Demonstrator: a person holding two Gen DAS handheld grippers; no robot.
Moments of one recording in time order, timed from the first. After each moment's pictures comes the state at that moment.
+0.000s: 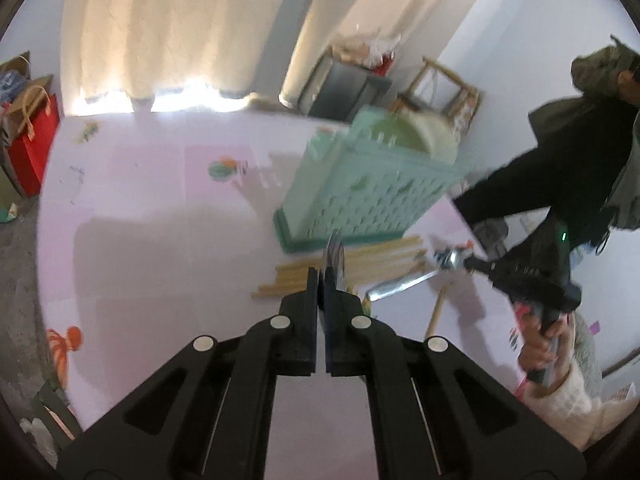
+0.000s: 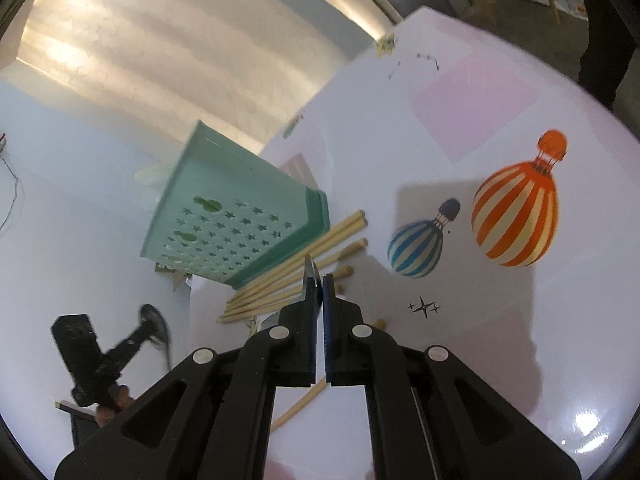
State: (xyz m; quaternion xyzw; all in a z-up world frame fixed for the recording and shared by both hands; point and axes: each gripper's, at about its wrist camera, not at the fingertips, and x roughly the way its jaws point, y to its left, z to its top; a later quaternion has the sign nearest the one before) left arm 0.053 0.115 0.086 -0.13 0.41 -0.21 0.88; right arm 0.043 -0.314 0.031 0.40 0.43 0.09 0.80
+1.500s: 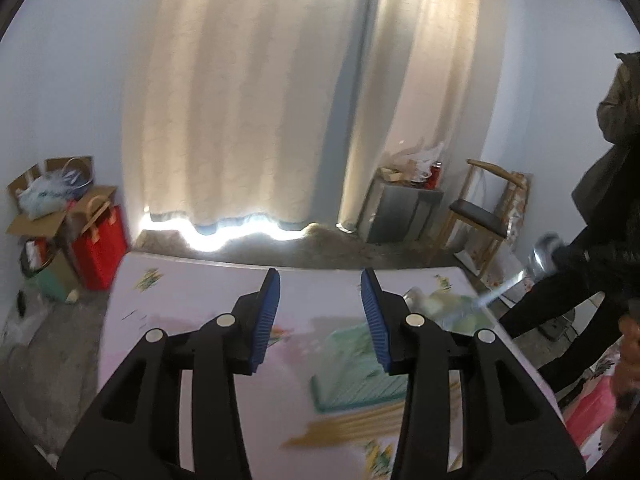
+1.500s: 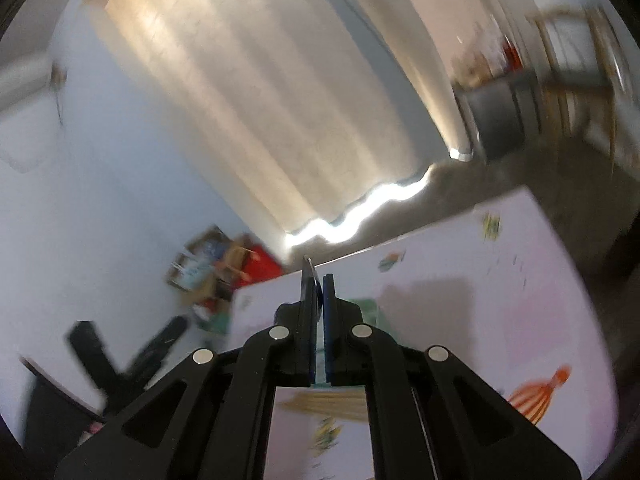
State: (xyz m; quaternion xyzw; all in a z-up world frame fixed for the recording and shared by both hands) left arm 0.074 0.090 0.156 -0.08 0.22 -0.07 0.97; right arm 0.113 -0.279 0.207 0.25 0.32 0.13 0.90
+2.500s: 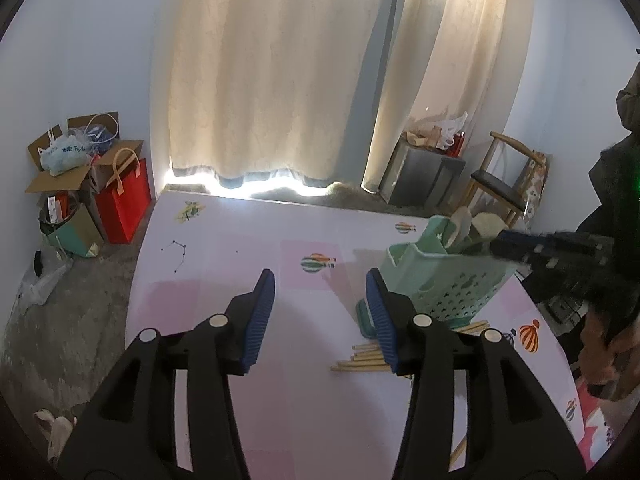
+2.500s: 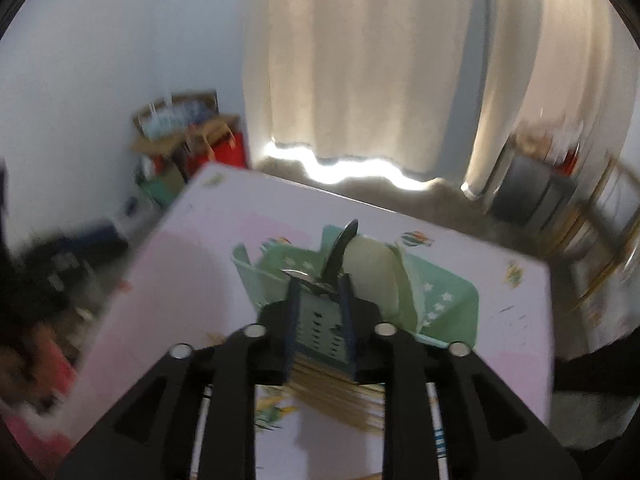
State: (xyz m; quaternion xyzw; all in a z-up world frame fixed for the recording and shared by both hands) left arm 0.038 0.132 0.117 -0.10 0.30 -0.04 0.95; right arm 0.139 -0.127 0.176 -0.03 0.38 0.16 0.91
